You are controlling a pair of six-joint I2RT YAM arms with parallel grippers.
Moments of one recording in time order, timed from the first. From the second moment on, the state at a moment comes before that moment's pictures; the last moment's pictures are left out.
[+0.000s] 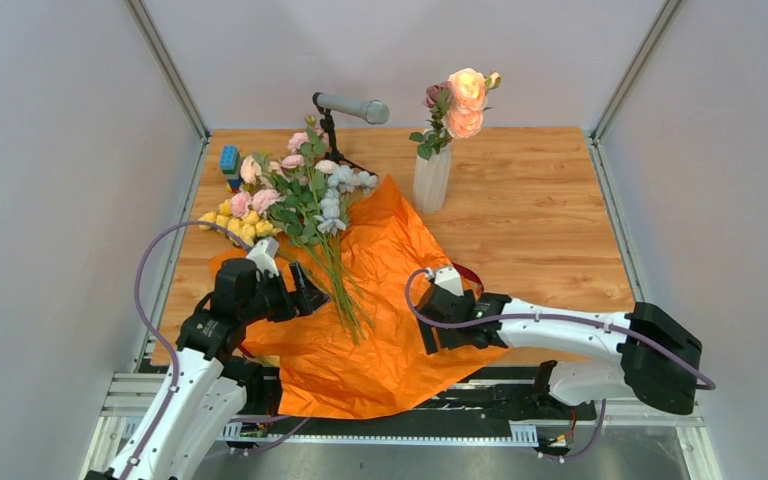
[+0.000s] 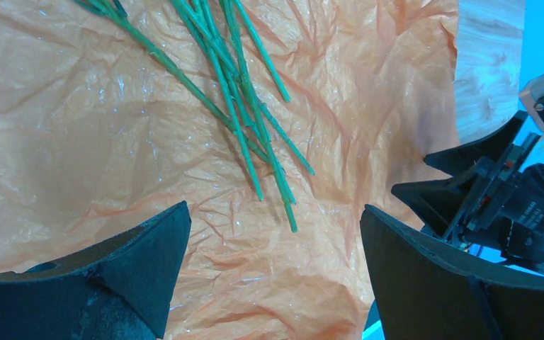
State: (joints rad) left arm -0.27 0.54 0.48 -0.62 0.33 -0.58; right arm 1.12 1.30 0.71 -0.59 0.30 0.69
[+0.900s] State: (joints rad) left arm -0.39 0.71 0.47 -0.46 0.22 -0.64; right arm 0.62 1.19 0.78 -0.37 -0.04 0.35
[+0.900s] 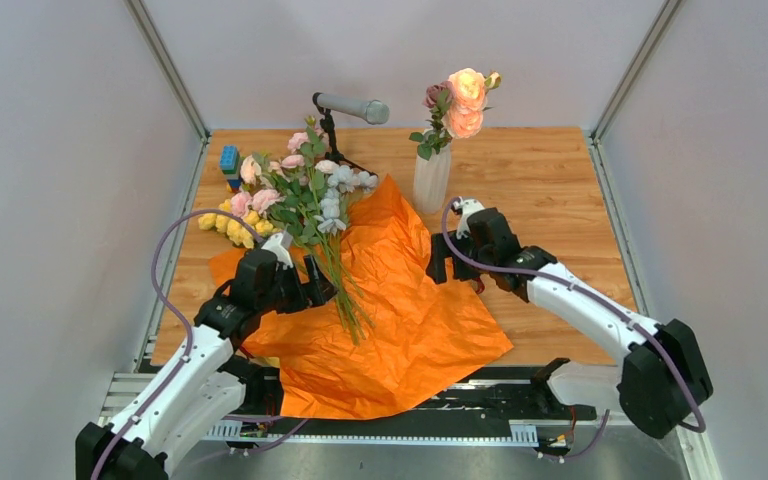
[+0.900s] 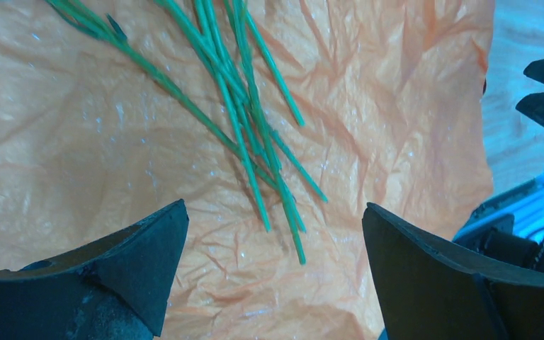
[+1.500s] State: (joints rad) left arm -0.39 0.51 0.29 -0.46 0.06 -0.70; right arm 0.35 1.61 0.89 -0.11 -0.50 0.21
